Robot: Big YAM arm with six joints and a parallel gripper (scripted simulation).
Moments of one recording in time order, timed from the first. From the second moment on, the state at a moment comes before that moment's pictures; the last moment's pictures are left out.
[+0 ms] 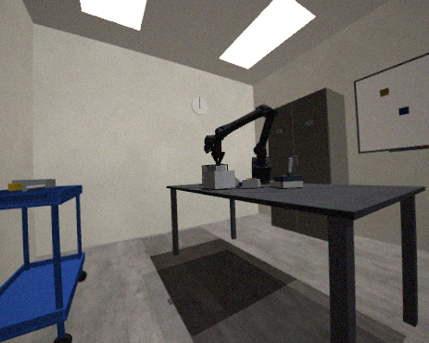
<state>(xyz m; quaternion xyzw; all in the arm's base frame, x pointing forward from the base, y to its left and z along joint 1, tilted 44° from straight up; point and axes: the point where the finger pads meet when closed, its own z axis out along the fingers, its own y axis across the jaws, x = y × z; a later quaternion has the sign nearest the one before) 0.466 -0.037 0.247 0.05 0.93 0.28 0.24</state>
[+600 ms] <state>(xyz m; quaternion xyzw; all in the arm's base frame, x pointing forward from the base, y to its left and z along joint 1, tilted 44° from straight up) 0.466 -0.037 0.247 0.05 0.93 0.28 0.24</state>
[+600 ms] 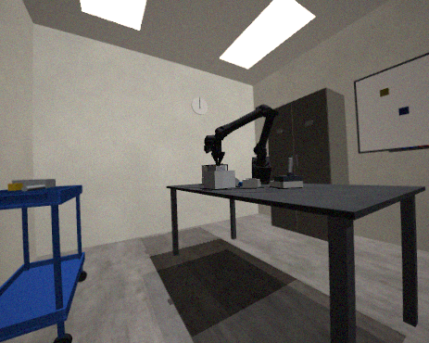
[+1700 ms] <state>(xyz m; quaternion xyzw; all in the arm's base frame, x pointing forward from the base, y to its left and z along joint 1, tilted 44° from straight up) 0.466 -0.037 0.247 0.05 0.93 0.28 0.24</state>
